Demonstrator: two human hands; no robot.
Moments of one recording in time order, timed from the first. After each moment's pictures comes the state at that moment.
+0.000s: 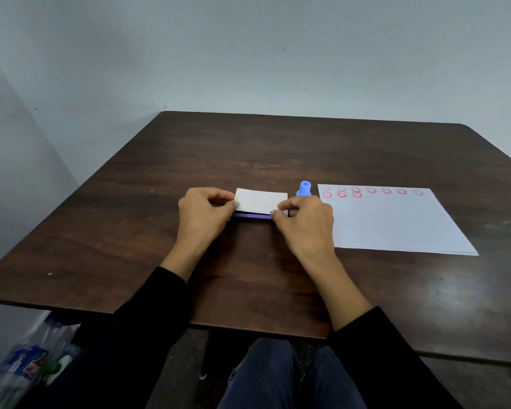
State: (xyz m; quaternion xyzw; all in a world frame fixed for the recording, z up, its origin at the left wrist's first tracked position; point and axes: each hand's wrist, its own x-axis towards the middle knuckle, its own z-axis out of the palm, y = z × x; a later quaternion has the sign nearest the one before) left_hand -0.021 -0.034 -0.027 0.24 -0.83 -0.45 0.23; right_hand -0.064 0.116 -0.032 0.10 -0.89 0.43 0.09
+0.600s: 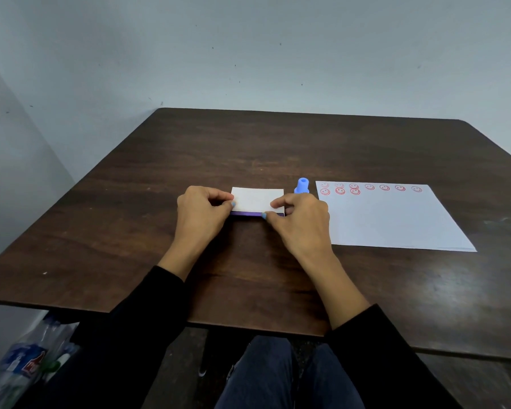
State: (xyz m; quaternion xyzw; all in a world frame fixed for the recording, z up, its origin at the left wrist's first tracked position) left_hand -0.021 -0.032 -0.025 0.24 -0.85 -0.41 0.22; right_hand -0.064 0.116 -0.030 0.12 -0.90 0.42 0.07
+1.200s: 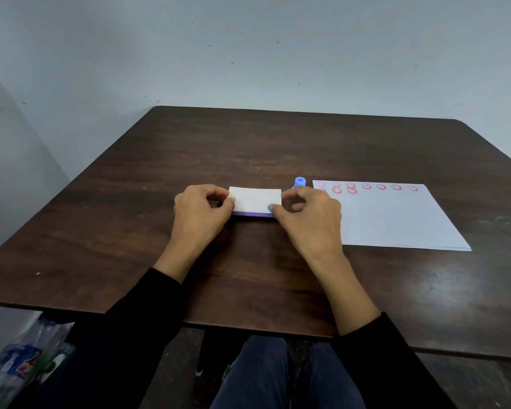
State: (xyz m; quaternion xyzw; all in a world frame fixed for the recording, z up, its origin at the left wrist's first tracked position) left_hand -0.018 -0.031 -0.027 0.20 -0.88 -0.35 0.25; right_hand -0.057 0.130 -0.017 0.10 -0.89 0.43 0.09
